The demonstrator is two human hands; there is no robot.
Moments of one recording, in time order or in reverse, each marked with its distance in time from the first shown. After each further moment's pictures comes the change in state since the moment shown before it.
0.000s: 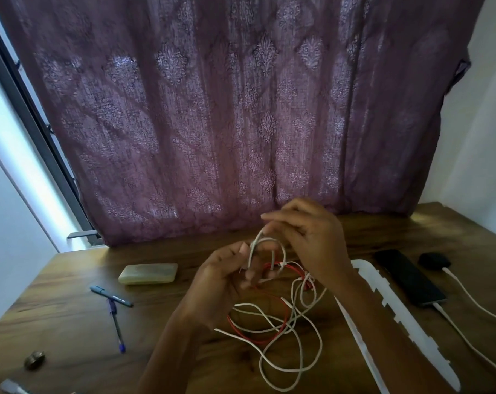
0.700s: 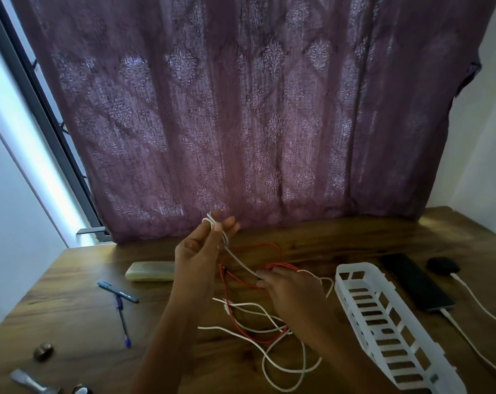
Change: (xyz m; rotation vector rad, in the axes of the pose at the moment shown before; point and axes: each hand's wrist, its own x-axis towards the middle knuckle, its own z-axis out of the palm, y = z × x) left_hand 0.010 0.003 -0.025 0.048 0.495 0.338; right_hand -0.066 -0.013 0.040 -0.320 -0.502 0.163
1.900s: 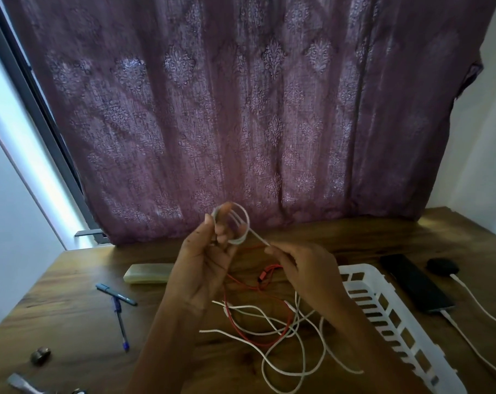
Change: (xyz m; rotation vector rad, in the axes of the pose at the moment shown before) left_hand 0.002 0.016 0.011 -0.490 -0.190 -0.231; right_hand 0.021 0.021 -0.025 0.215 0.296 0.017
